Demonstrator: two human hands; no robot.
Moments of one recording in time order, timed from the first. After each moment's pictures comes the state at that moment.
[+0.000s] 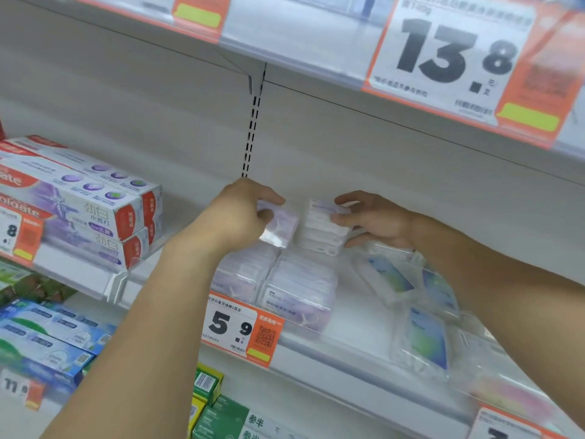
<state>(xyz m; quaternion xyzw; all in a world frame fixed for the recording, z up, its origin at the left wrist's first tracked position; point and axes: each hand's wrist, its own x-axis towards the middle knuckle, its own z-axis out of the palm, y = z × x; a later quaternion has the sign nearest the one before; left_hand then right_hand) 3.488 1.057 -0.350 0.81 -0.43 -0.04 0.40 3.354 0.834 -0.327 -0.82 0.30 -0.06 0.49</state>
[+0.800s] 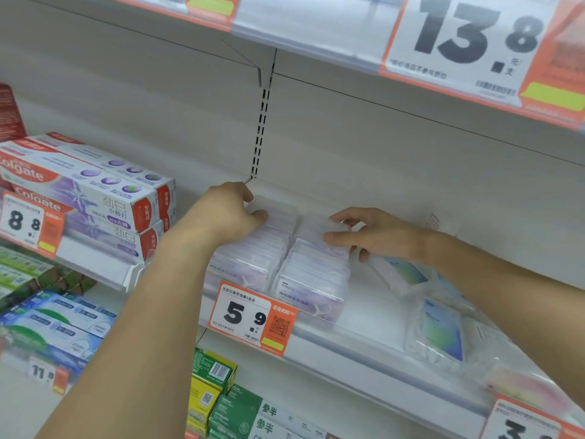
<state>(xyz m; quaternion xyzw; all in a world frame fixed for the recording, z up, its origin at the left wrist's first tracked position) 3.503 1.076 -0.359 0.88 -0.33 -0.07 0.34 3.341 0.877 -0.342 -0.88 0.25 0.00 0.41</state>
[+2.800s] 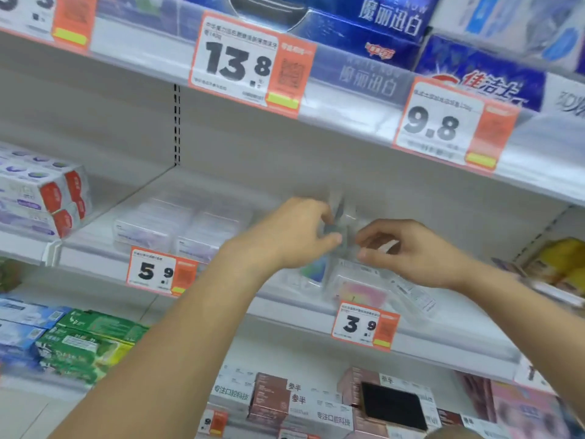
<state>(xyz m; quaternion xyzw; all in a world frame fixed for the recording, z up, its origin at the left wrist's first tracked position) 3.275 1.024 -0.301 0.73 -0.61 -0.07 0.31 3.094 0.892 -0.283 -0.93 0.27 -0.09 0.22</state>
